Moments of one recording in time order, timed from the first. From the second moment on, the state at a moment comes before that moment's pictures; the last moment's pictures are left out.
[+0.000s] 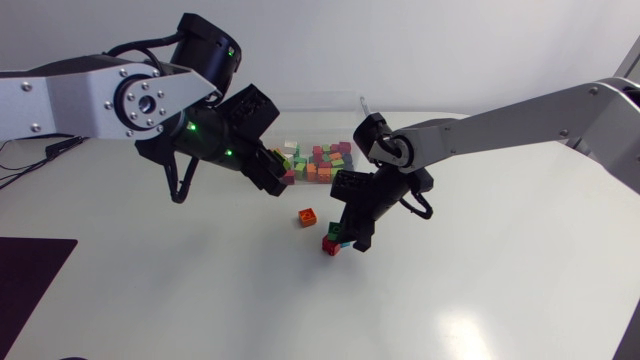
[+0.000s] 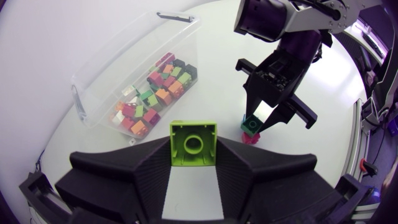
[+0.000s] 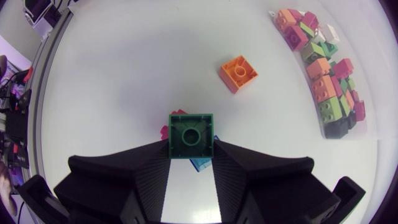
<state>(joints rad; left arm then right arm) -0.50 1.60 1.24 -0.49 0.09 0.37 0.46 2.02 1.31 -0.59 -0.37 -0.85</state>
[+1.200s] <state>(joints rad) -0.38 1.93 1.64 -0.33 0.10 0.26 0.36 1.71 1.39 -0.50 -0.44 -0.56</state>
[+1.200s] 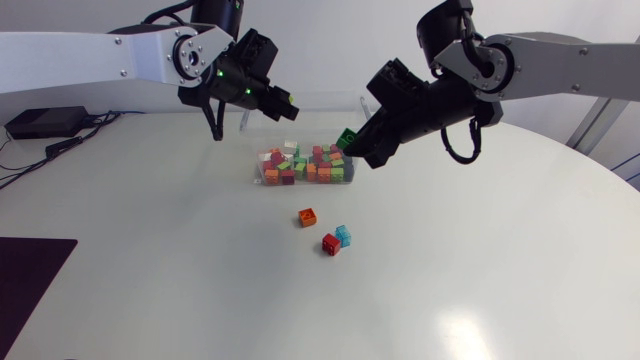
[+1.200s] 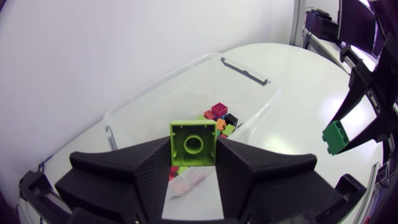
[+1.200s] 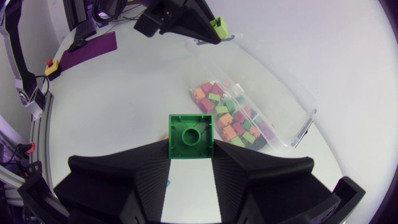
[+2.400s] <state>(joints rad) -0.24 1.69 1.35 -0.33 0.20 0.49 0.35 2.14 1.91 -0.37 -0.38 -0.32</state>
